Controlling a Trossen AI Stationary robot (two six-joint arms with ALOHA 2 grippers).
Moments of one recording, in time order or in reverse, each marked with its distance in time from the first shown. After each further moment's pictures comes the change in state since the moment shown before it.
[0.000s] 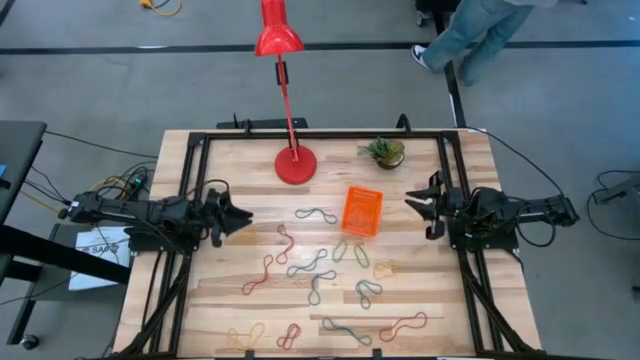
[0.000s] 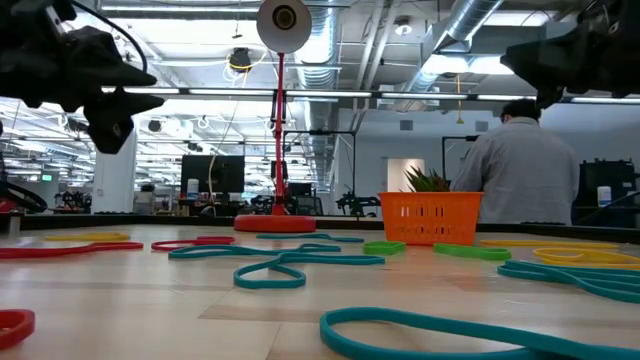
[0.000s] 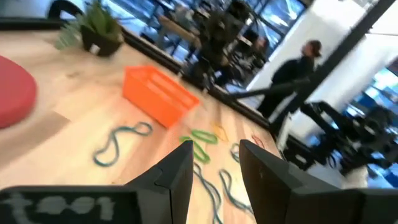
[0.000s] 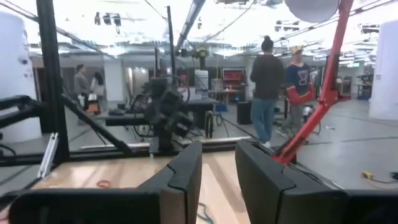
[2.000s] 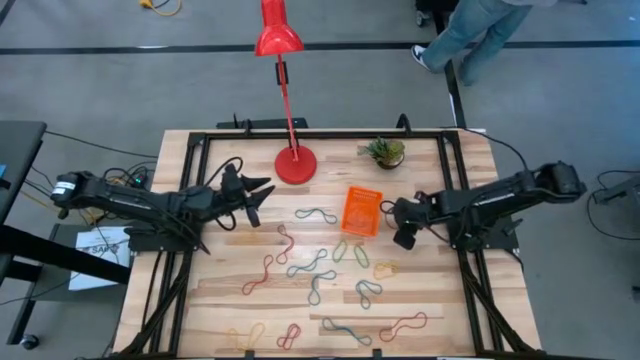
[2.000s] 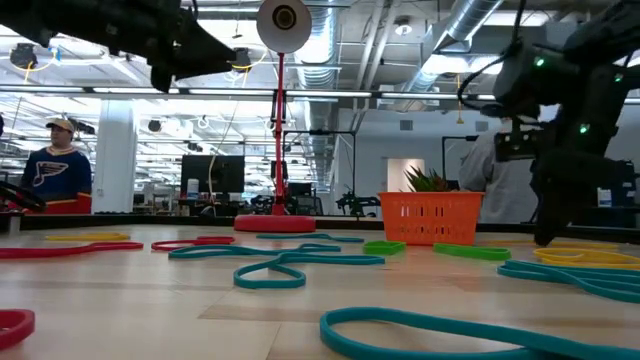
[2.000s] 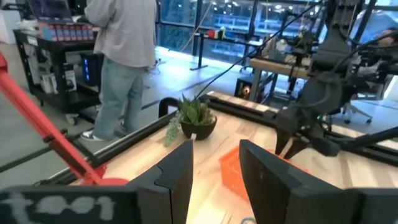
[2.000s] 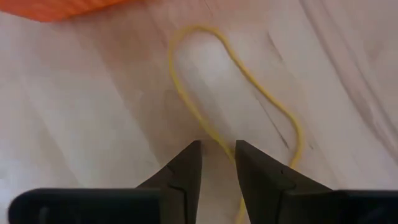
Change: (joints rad) left arm 0.046 0.735 0.354 0.412 -0.422 0.417; right arm -0.090 1.199 0.419 -0.707 -0.081 0.521
